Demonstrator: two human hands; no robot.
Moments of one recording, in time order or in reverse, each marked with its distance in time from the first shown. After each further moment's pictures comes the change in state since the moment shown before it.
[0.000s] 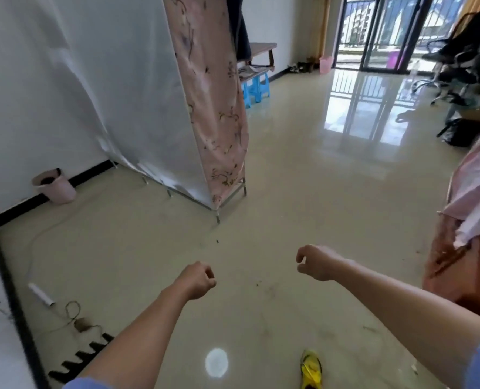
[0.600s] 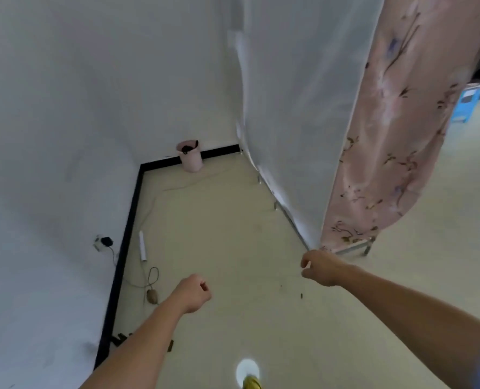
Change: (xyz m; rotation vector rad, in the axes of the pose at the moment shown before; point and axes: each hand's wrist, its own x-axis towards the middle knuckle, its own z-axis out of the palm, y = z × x) left_hand 0.217 -0.140 -0.208 -0.371 0.258 -0.509; right_hand 0.433 -0.291 -0.135 -0.290 -0.163 -0.557
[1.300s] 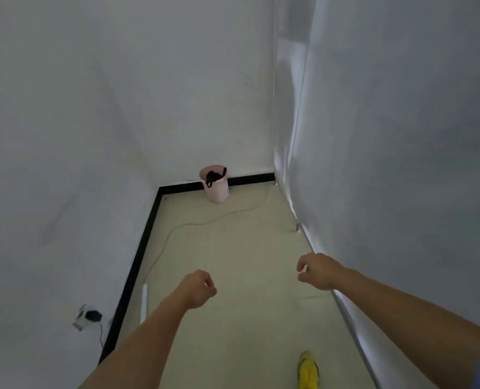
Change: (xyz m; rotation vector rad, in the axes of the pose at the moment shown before) left_hand 0.484 0.065 -0.291 -0.074 0.094 -0.078; right_hand 0.533 -0.120 -0.243 0.026 -0.066 -0.150
